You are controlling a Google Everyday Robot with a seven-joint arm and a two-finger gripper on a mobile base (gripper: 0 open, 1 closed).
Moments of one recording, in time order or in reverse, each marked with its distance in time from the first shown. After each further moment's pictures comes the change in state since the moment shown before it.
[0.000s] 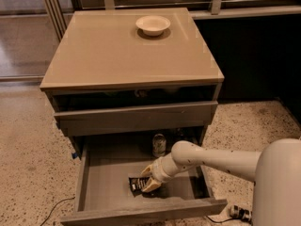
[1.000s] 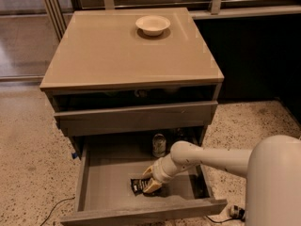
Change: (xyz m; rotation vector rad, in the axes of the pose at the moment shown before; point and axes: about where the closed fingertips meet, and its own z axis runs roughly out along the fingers) arm 0.014 -0.002 0.007 -0.020 0.039 0.023
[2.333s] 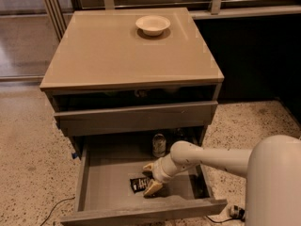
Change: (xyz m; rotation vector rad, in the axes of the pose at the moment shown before) arm 0.000 0.000 0.000 0.000 0.000 0.000
